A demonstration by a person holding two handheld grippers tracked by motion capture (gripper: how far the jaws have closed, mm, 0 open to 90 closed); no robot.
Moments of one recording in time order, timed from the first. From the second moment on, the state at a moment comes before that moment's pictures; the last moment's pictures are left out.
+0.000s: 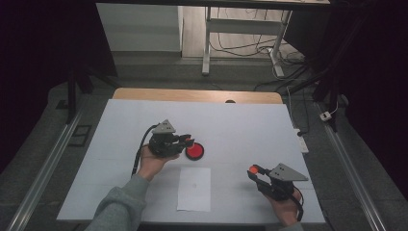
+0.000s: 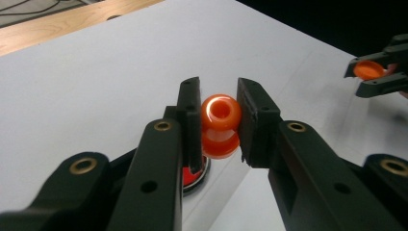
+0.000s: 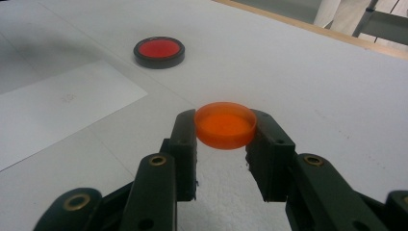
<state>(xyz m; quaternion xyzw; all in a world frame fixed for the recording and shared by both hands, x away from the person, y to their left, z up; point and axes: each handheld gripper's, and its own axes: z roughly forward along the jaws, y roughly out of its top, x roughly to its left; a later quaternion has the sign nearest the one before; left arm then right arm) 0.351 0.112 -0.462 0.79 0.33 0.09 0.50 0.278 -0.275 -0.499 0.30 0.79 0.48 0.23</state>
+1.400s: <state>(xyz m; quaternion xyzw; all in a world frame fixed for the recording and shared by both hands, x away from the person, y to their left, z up) 0.380 0.092 -0.499 0.82 0.34 0.10 0.44 0.278 -0.276 -0.500 0.31 0.79 0.48 0.23</state>
